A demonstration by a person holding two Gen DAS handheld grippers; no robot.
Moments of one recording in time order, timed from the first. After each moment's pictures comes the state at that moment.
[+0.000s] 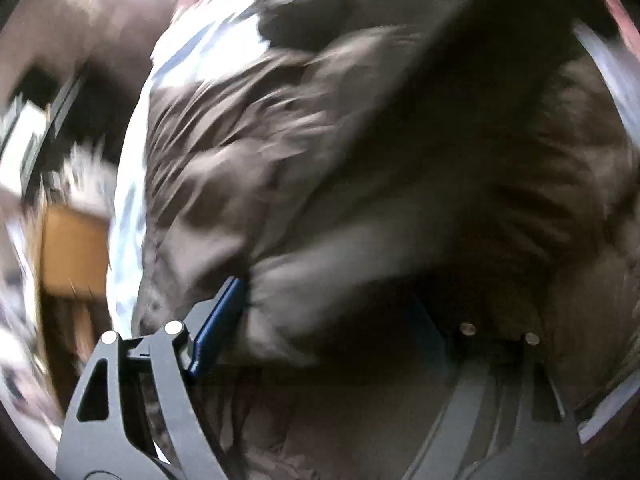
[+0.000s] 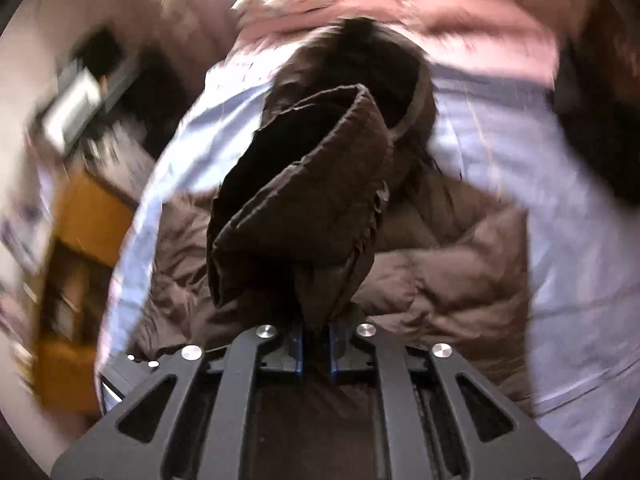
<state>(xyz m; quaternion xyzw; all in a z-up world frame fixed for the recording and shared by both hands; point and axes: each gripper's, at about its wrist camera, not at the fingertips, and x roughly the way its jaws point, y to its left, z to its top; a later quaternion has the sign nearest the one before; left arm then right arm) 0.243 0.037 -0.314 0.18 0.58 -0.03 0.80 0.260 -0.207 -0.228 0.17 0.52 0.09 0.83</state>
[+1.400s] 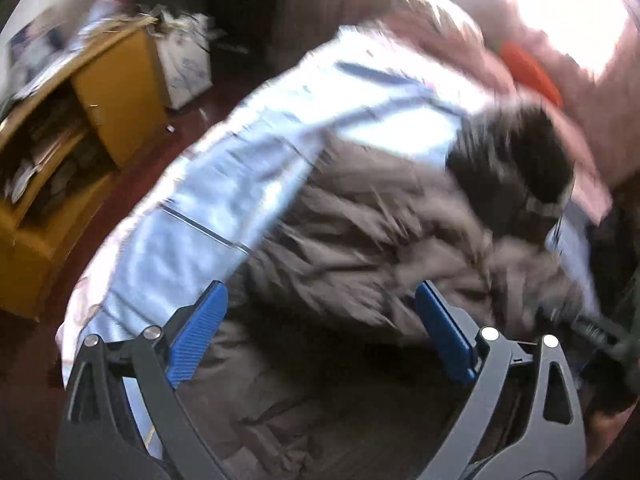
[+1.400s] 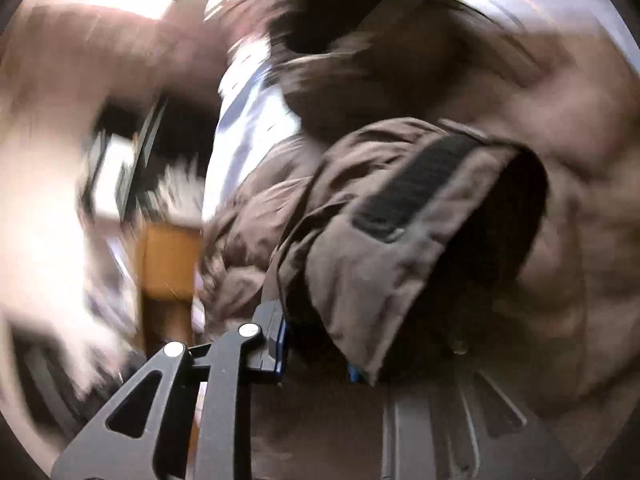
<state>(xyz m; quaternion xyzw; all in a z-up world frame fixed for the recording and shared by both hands) 0.231 0.195 -0.244 -0.15 0.49 0.12 0.85 0.278 -0.141 -0.302 0.28 0.53 0.16 0.78</state>
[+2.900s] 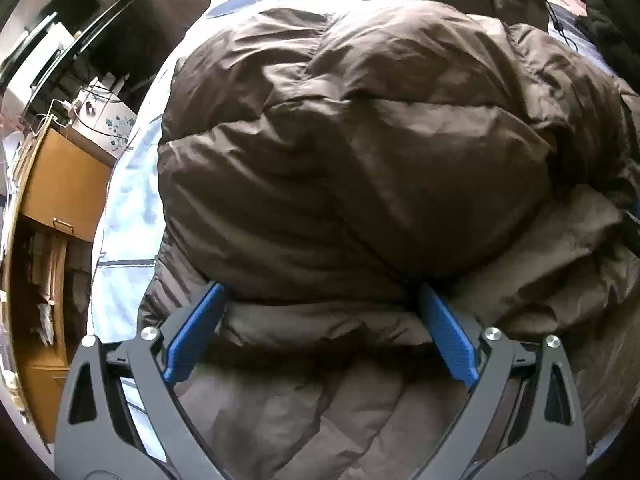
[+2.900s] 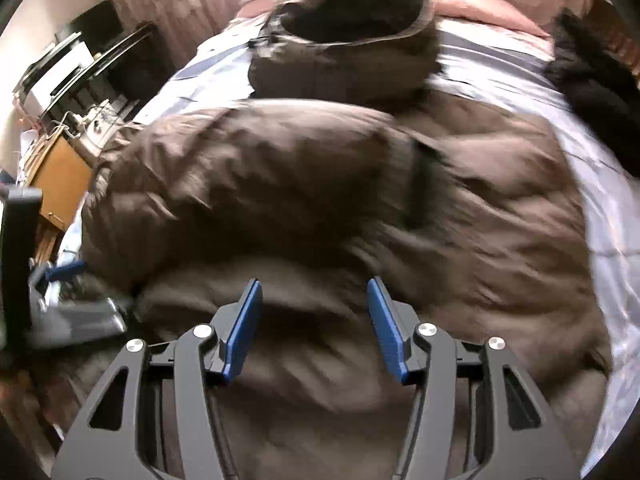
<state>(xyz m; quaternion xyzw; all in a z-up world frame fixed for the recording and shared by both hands) 0.253 0.114 -0.340 0.10 0.57 0.02 0.81 0.177 -0.154 -0.343 0.07 0.51 0.06 0.86</state>
